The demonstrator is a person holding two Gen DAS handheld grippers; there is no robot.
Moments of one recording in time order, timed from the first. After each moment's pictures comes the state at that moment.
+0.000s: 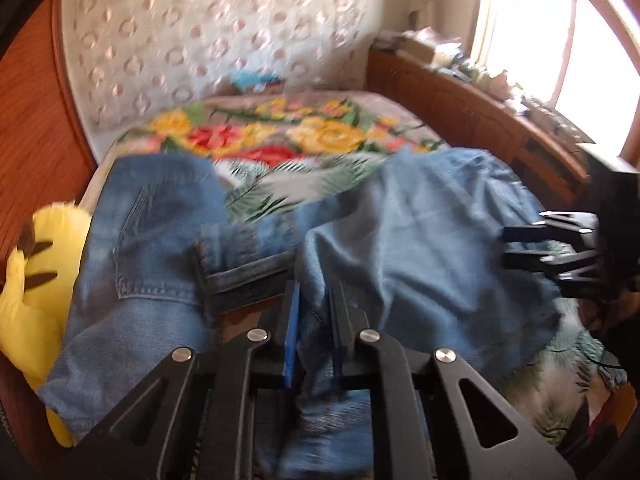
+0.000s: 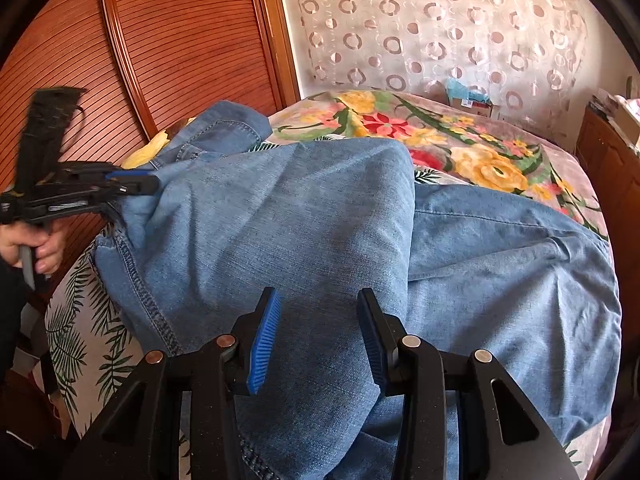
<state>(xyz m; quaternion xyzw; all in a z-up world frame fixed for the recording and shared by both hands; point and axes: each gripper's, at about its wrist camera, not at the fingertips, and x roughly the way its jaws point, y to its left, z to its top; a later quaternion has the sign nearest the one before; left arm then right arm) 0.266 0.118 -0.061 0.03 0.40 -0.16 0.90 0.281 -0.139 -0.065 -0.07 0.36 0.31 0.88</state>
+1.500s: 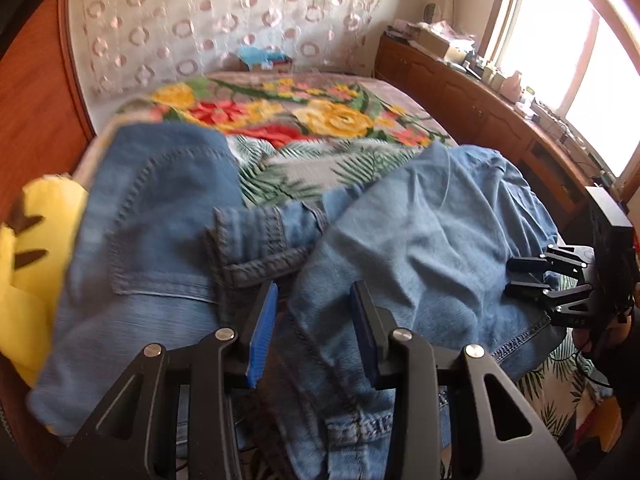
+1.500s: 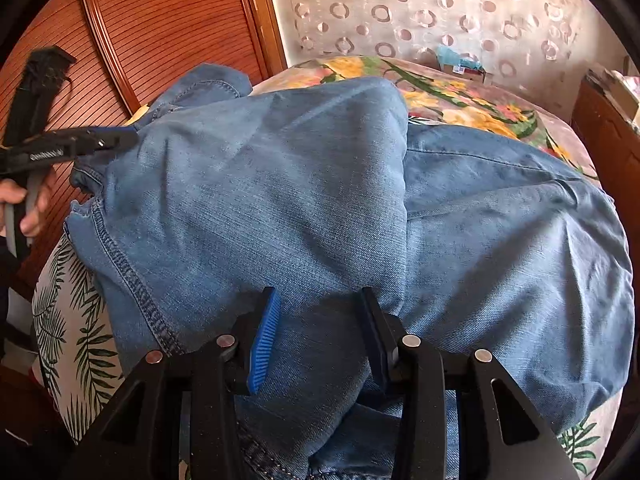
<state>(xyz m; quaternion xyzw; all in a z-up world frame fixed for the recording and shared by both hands) 0.302 0.141 -0.090 -0.01 0.45 -0.15 0.88 0.296 -0.151 -0.095 -0.08 0.41 0.29 0.86</state>
